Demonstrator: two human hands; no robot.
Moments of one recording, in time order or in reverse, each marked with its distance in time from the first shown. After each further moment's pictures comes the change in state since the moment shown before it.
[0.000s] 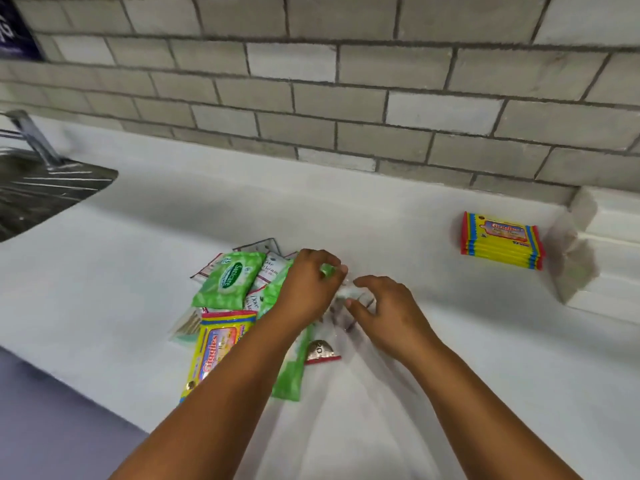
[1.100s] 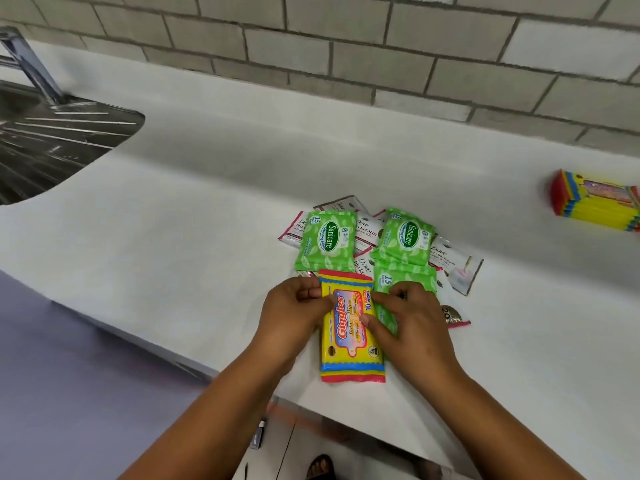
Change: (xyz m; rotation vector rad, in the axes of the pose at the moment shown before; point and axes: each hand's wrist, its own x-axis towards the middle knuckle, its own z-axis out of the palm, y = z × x) left_hand -0.085 -0.144 -0.144 -0.647 -0.084 -0.546; right_hand -0.038 -0.111 0.146 -0.191 0.121 0.015
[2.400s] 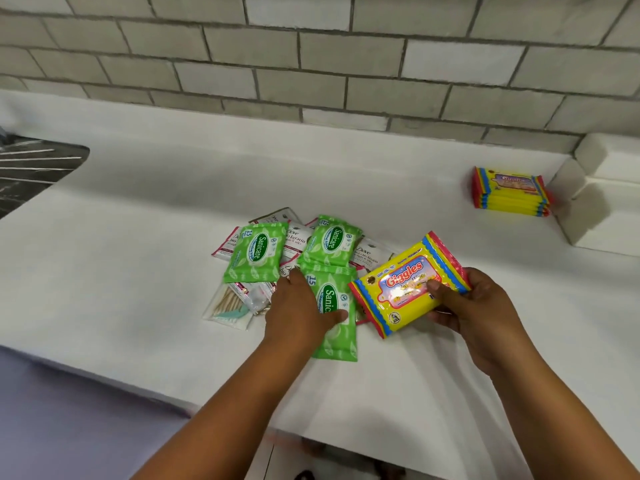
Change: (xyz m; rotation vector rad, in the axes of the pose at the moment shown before) left_hand -0.007 0.006 0.121 0.926 0.049 0.197; right_hand -0.015 0.125 -0.119 1.129 0.155 0.551
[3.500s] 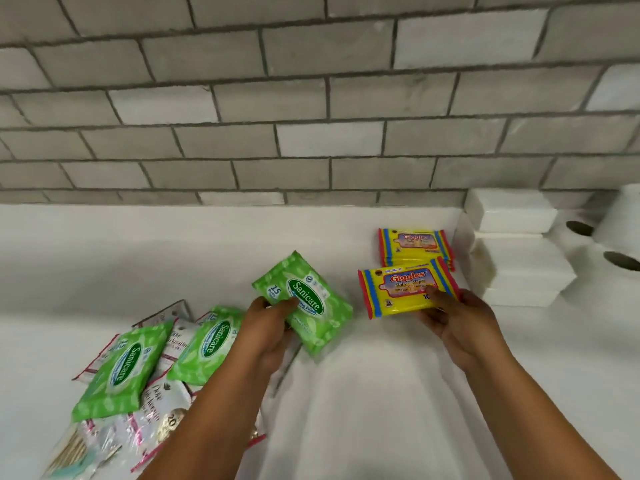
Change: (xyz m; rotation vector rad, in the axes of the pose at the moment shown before) left_hand 0.102 0.171 0.064 -1.272 -0.185 -0.252; right_hand 0.151 -0.039 -0.150 0.442 0.148 0.048
